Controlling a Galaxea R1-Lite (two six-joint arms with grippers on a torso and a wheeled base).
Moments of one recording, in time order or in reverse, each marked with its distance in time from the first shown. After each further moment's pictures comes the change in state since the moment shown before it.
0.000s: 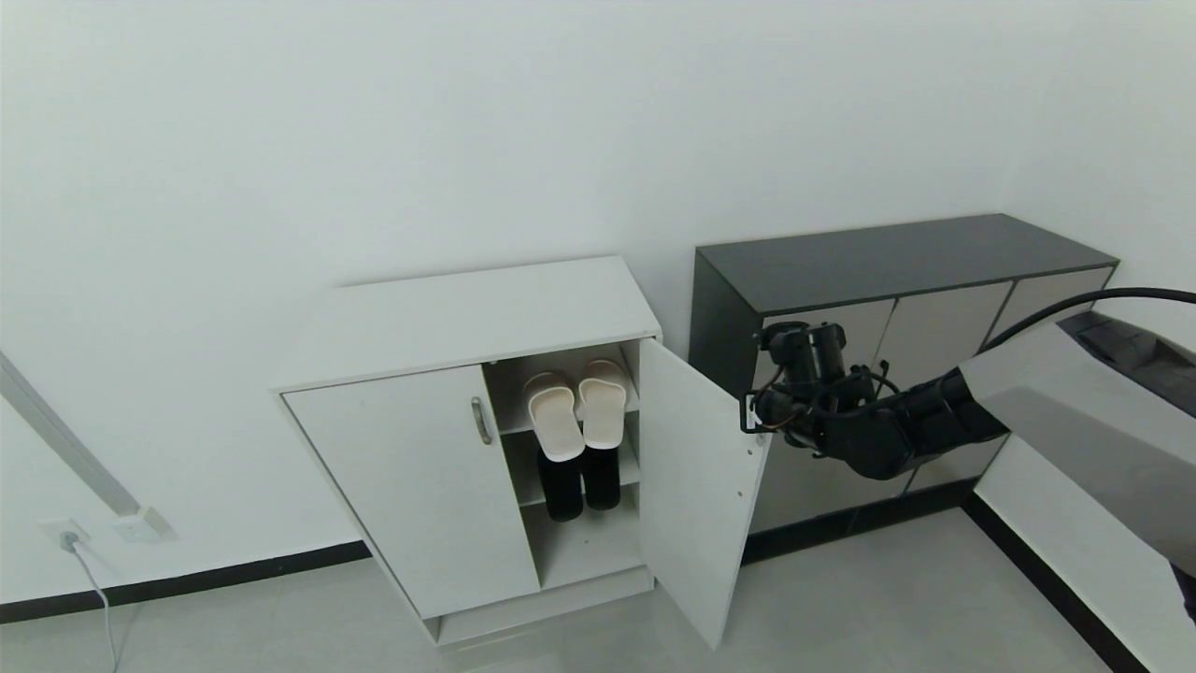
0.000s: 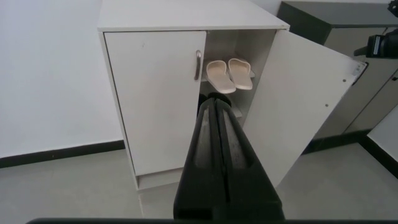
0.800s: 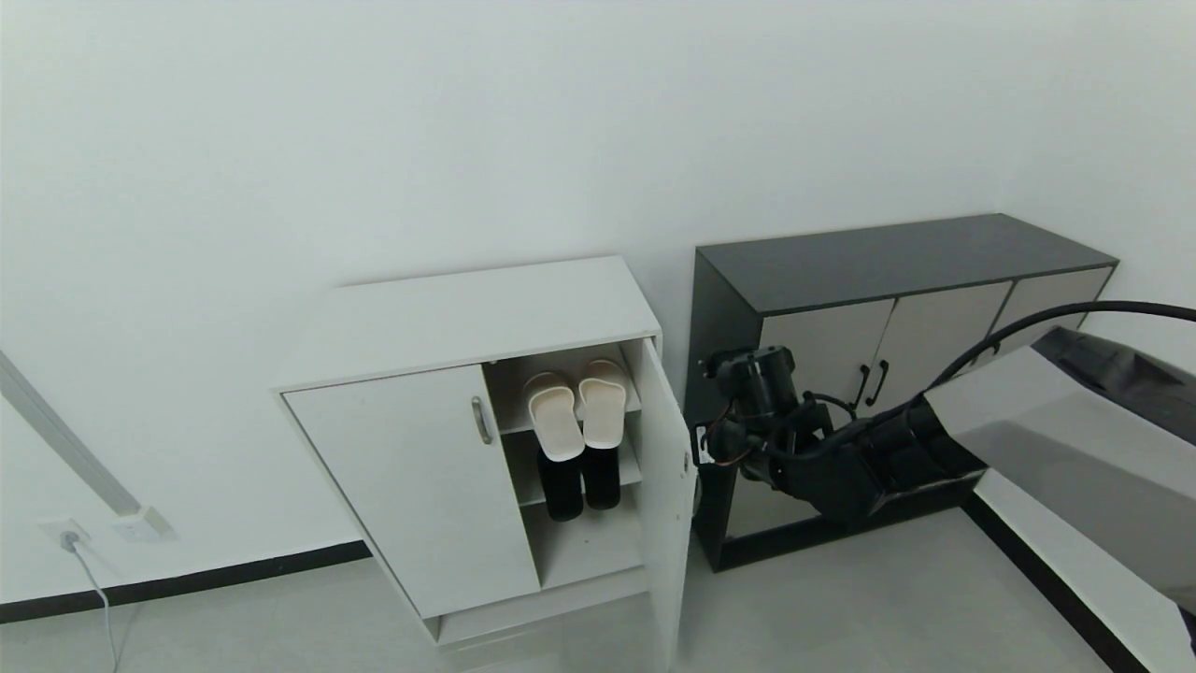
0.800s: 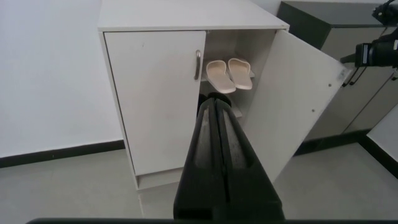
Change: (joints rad) left arm 0.000 0.000 0.000 0.000 0.000 0.000; right arm 0.167 -0.031 0.070 -0.015 -0.033 0.004
